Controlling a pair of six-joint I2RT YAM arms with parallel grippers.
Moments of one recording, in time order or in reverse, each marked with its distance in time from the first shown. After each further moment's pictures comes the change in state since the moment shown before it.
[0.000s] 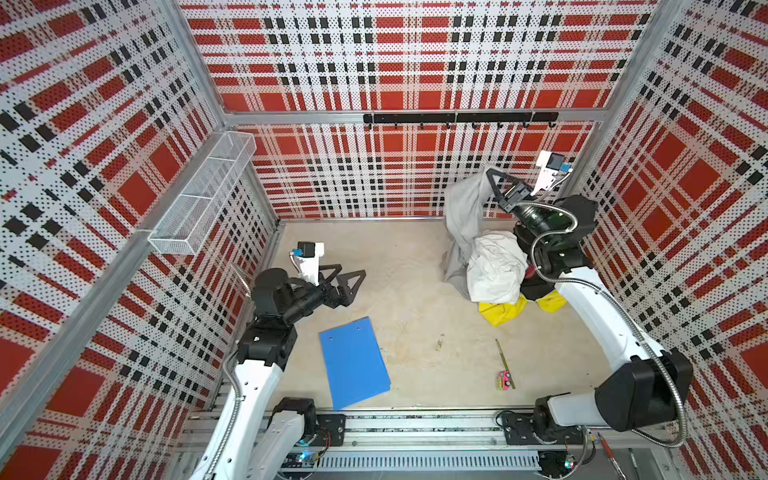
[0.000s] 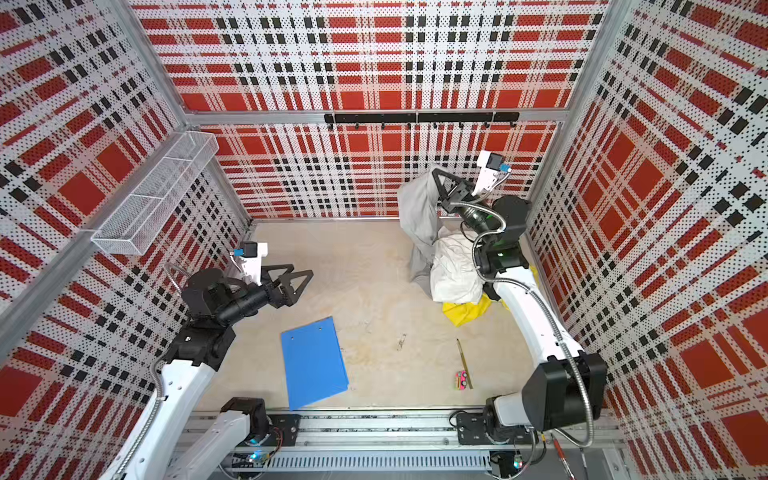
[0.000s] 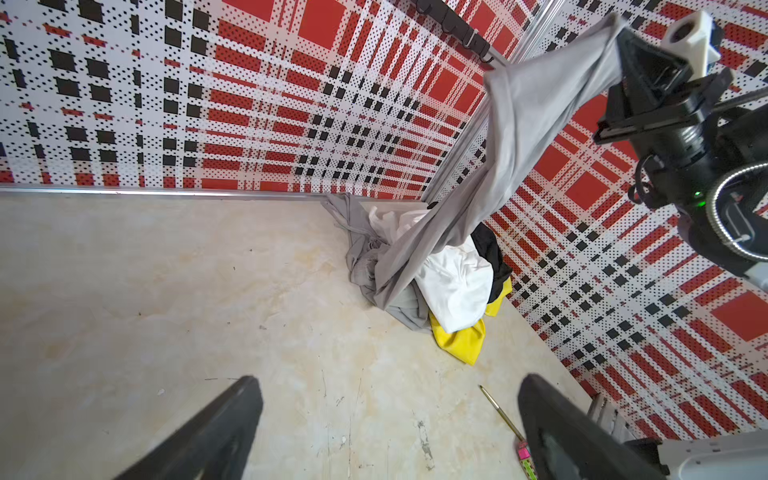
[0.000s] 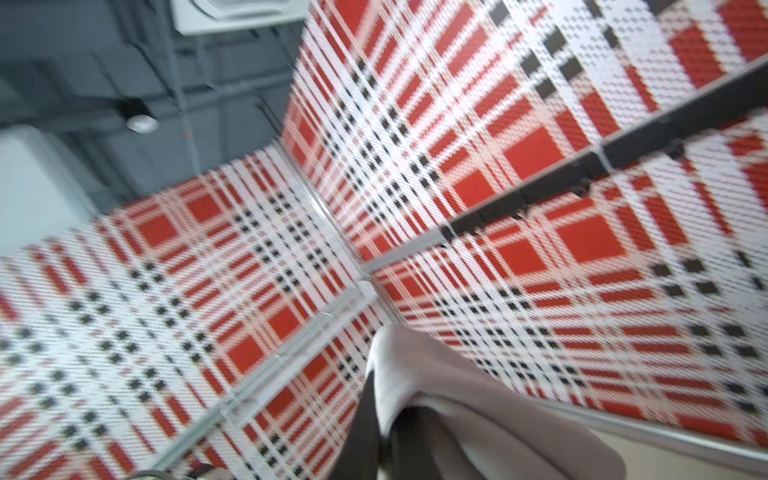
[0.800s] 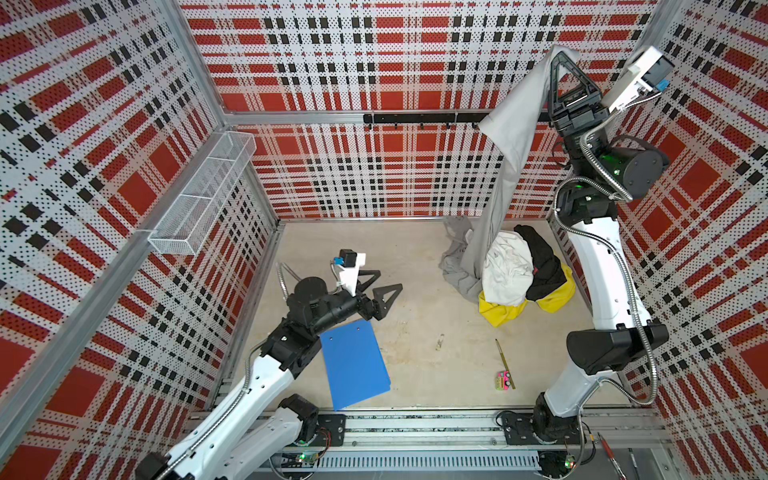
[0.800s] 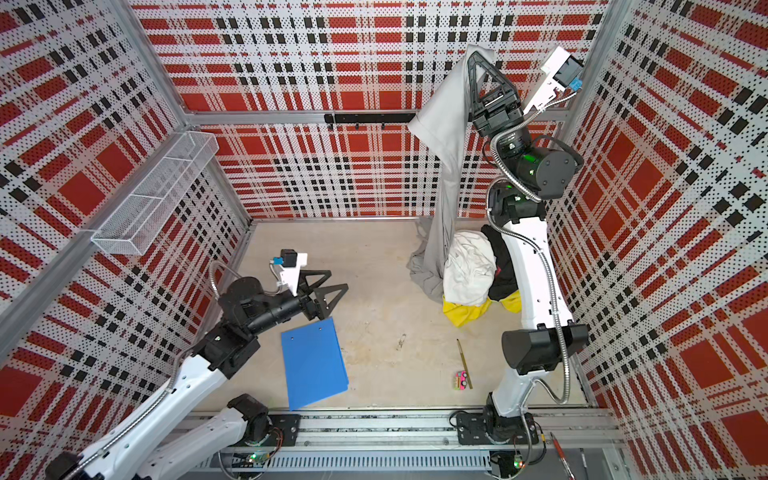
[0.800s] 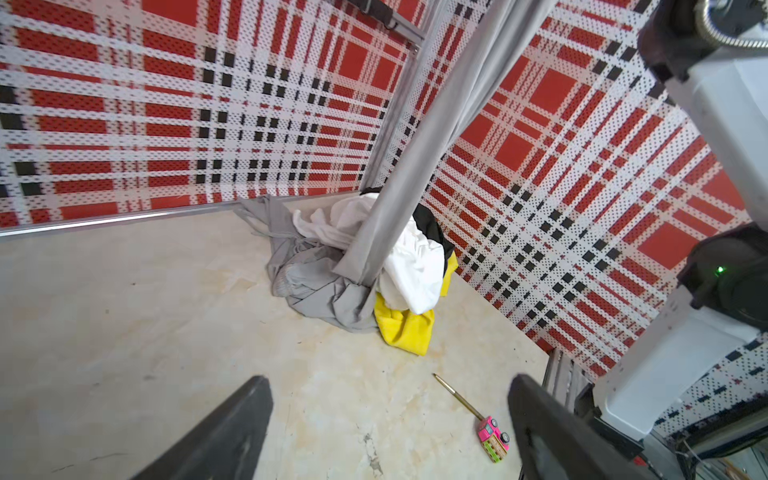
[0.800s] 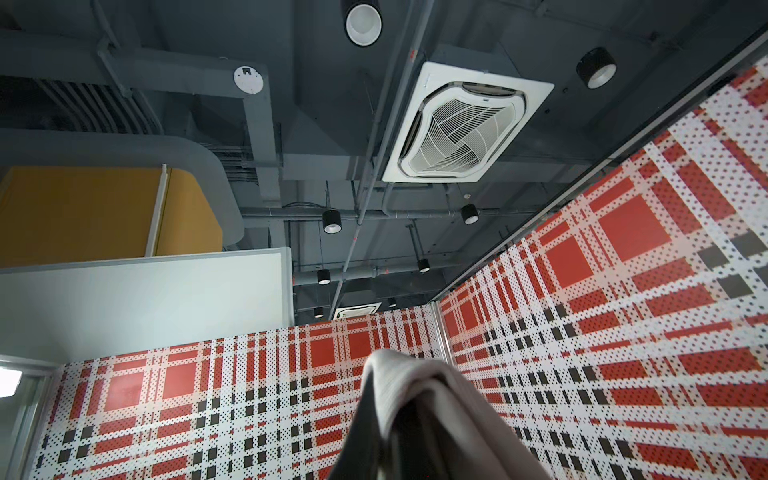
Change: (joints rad) left arm -0.464 0.104 -0.066 0.244 -0.270 -0.008; right arm -0.030 0.348 0.912 0.115 0.034 0.216
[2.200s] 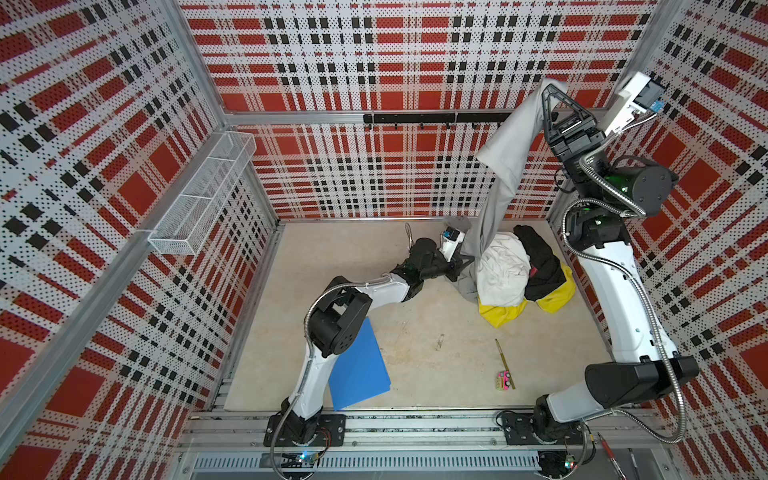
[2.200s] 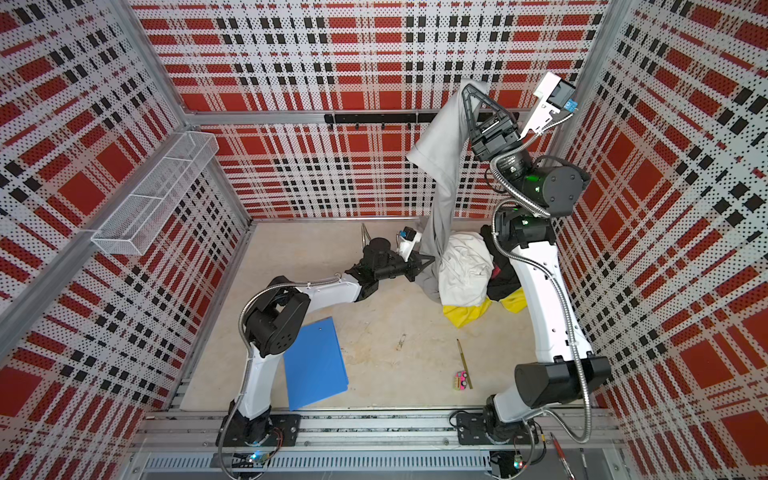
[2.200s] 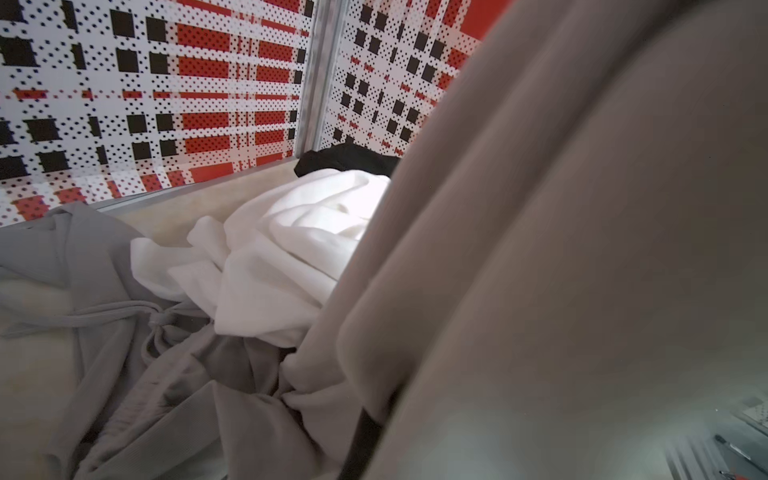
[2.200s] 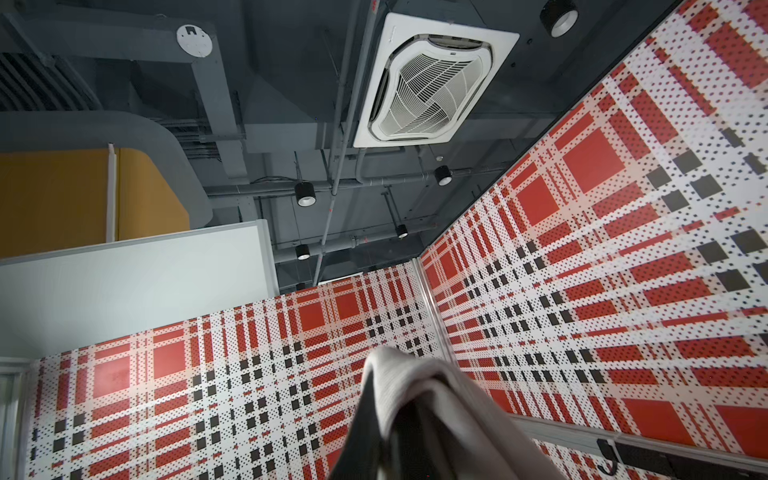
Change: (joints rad) left arm -0.165 1.239 0.728 0.463 0.088 0.081; right arm 0.000 -0.270 -0.412 -0.085 -0.032 -0.084
